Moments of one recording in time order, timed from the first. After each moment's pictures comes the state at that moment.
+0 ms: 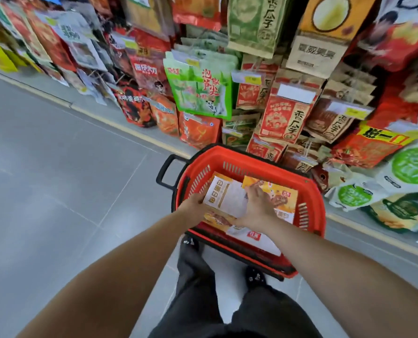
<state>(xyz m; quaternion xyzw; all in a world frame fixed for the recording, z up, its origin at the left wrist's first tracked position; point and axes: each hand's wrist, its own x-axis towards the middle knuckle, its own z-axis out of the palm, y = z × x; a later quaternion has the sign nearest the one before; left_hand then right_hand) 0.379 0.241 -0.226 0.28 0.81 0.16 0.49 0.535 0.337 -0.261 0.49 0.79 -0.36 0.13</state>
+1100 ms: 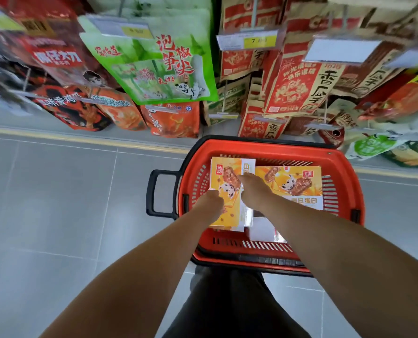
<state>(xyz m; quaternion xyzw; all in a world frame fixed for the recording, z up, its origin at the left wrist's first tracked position) 0.283 0.383 -0.356 0.29 0.76 -0.01 0.58 0.410 0.436 -0.394 0.55 0.69 -0.41 0.21</state>
